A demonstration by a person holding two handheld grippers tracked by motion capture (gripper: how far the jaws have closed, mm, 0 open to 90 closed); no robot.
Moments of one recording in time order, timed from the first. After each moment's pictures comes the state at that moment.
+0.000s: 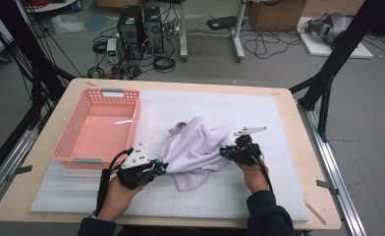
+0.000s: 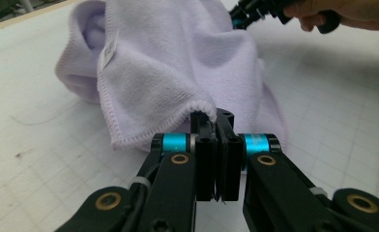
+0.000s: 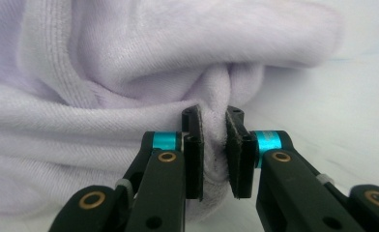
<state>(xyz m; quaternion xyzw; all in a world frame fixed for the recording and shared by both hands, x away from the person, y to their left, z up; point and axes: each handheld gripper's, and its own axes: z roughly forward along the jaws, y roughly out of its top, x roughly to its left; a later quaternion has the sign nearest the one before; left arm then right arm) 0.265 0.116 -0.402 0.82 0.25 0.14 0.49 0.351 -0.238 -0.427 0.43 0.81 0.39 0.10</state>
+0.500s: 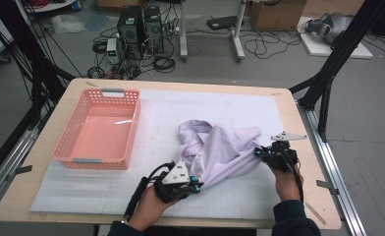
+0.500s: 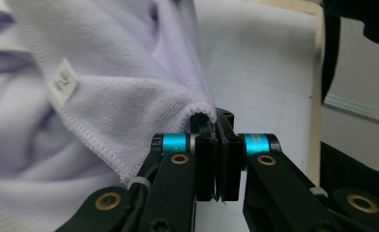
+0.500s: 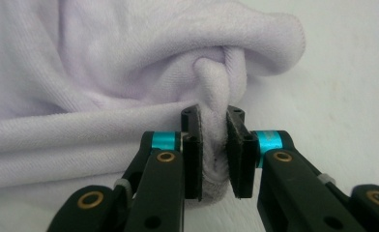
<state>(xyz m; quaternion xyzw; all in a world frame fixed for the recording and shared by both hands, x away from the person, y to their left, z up) 0.246 0.023 -0.418 0.86 0.15 0.07 0.49 0.319 -0.321 -0.410 0.49 0.77 0.35 0.20</state>
